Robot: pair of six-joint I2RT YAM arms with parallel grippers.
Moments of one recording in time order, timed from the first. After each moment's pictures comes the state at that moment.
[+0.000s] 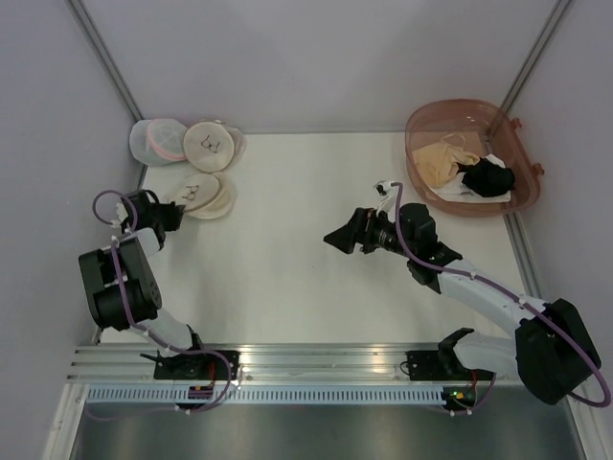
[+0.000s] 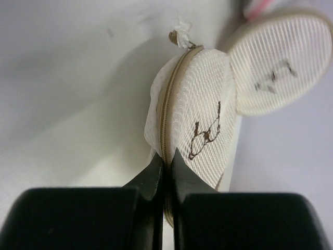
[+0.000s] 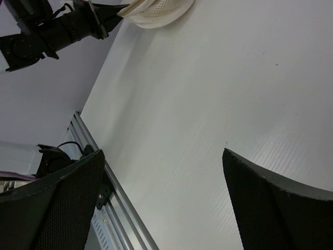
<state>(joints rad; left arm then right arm) 0.39 1.65 0.79 0.21 0.17 -1.24 0.53 1.17 0.61 0.30 -0.44 0.66</state>
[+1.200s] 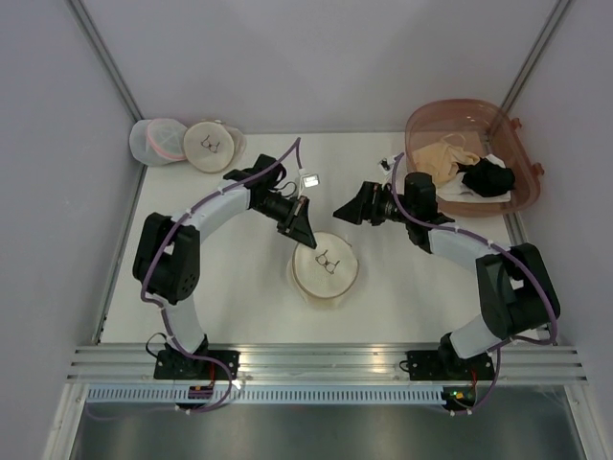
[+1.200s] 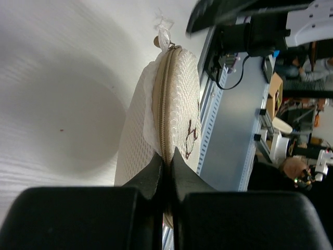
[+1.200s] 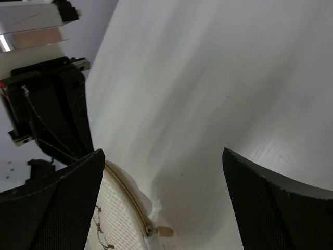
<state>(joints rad) -0.42 1.82 1.36 -0.73 1.02 0.05 0.29 1.52 0.82 0.31 -0.64 0.55</state>
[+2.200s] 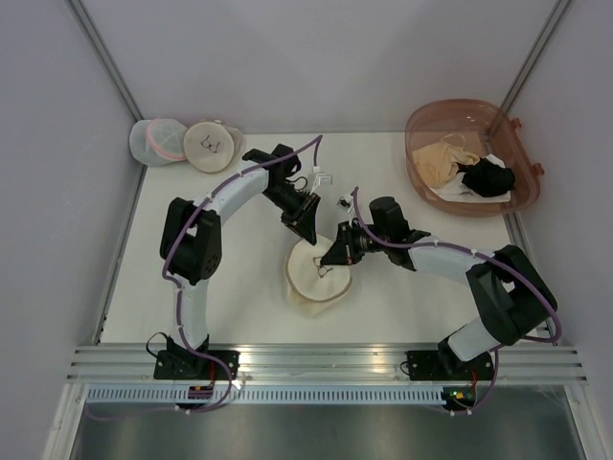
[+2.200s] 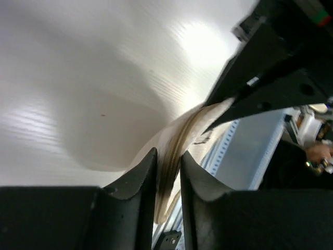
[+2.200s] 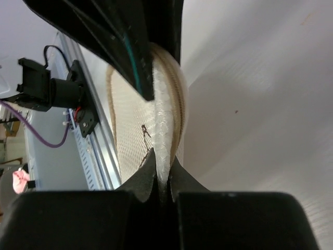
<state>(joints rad) -0.47 2.07 1.74 -1.16 0.89 0.33 0.53 1.54 0.73 0.20 -0.79 0.40</state>
